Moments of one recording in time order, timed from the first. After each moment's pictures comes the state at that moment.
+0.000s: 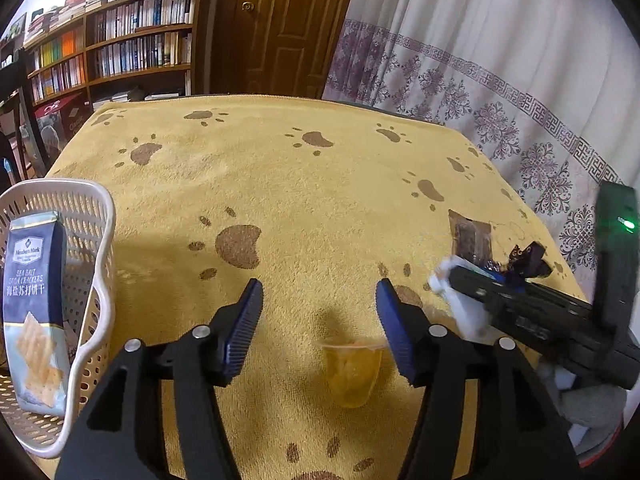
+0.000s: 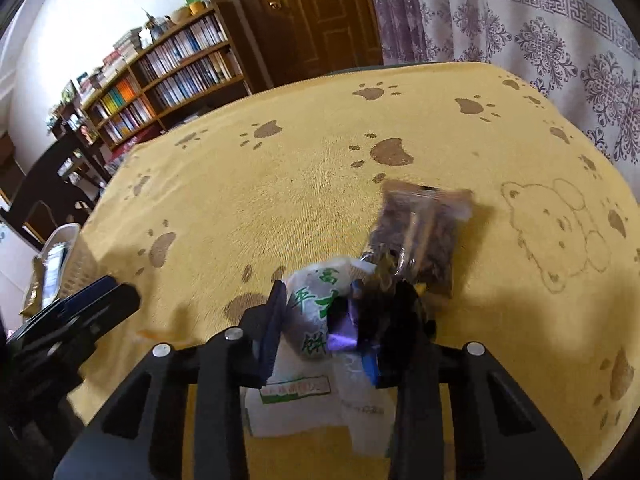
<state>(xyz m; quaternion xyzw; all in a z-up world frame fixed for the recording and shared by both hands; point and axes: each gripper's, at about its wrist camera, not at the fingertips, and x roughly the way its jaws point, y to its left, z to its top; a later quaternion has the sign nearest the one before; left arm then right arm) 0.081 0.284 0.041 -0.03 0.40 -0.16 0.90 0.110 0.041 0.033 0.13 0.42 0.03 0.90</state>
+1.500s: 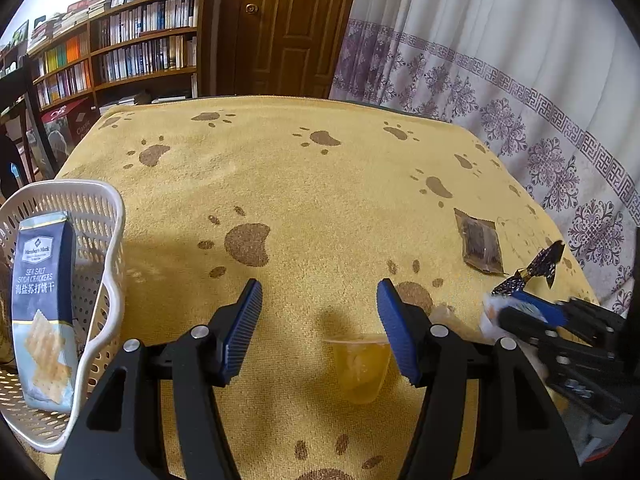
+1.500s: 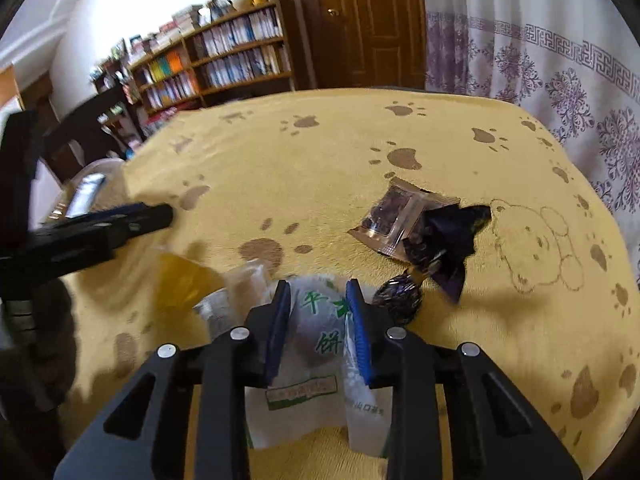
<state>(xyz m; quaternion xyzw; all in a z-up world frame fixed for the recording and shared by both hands) 0.078 0.284 0.041 -0.02 0.40 -0.15 0.91 0.058 0.033 0.044 0.05 0.39 0.11 0.91</state>
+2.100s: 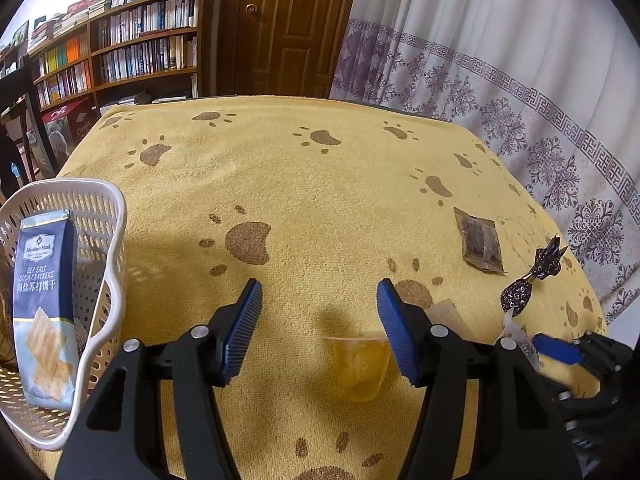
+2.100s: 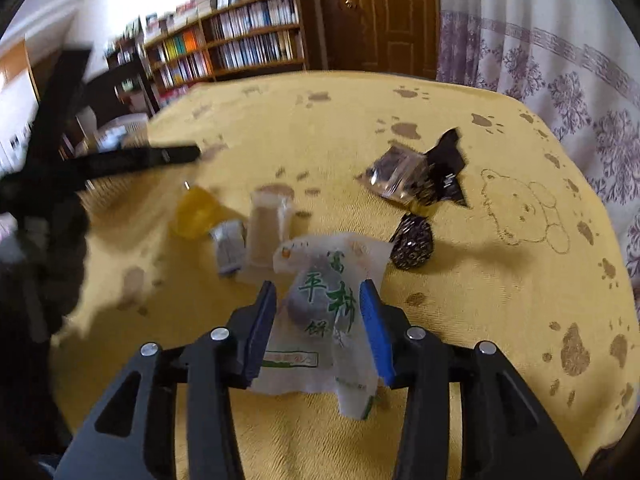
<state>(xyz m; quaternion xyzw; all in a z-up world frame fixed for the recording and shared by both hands) 0.078 0.284 0.040 -0.02 0.39 -0.15 0.91 0.019 0.037 0.029 0.00 0.41 0.12 0.90</state>
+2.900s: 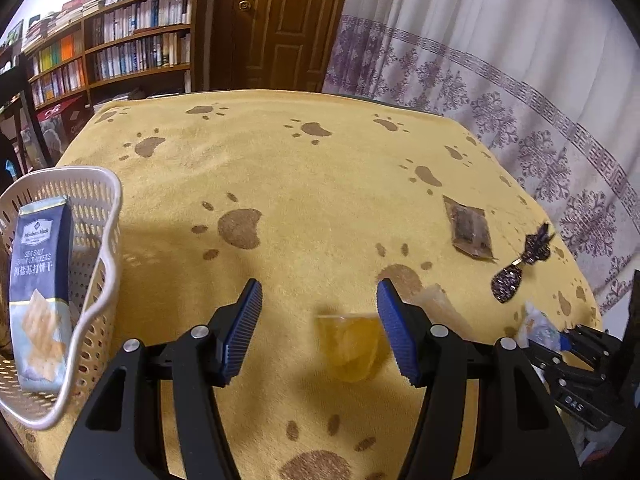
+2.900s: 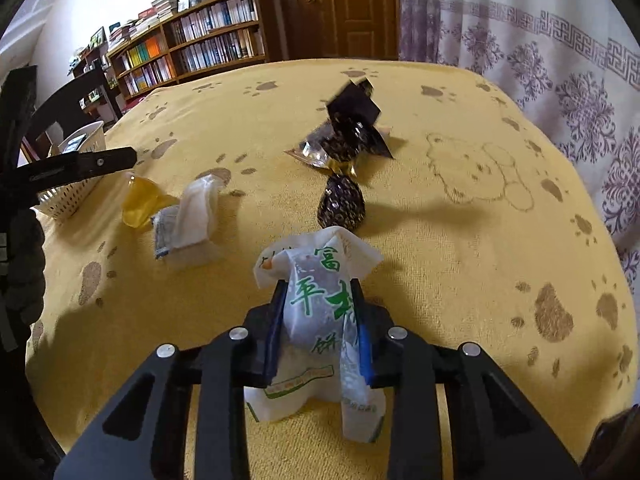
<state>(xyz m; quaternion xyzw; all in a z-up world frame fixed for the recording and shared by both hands) 0.061 0.280 0.038 -0.01 0.40 -0.16 0.90 0.009 -0.002 0.015 0.03 0.42 0.06 0.91</state>
